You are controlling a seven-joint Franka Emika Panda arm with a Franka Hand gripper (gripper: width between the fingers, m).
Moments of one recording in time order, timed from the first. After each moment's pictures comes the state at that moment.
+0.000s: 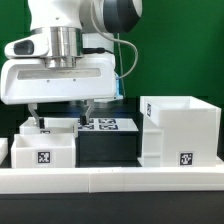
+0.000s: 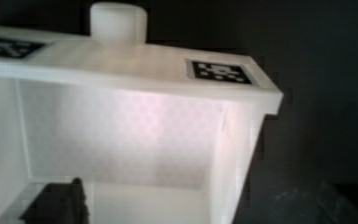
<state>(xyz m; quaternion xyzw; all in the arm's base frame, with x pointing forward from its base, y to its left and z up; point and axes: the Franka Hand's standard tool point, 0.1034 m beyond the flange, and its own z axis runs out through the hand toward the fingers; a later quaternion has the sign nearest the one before) 0.534 -0.098 0.060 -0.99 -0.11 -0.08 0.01</state>
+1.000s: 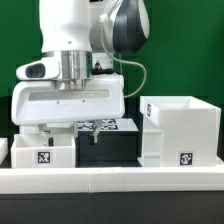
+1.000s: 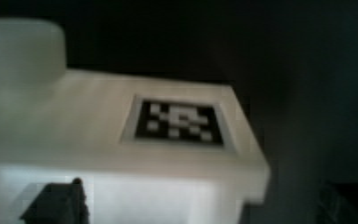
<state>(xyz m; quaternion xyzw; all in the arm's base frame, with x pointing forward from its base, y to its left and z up) 0.530 -0.084 0.017 -0.99 -0.10 -0.07 0.01</state>
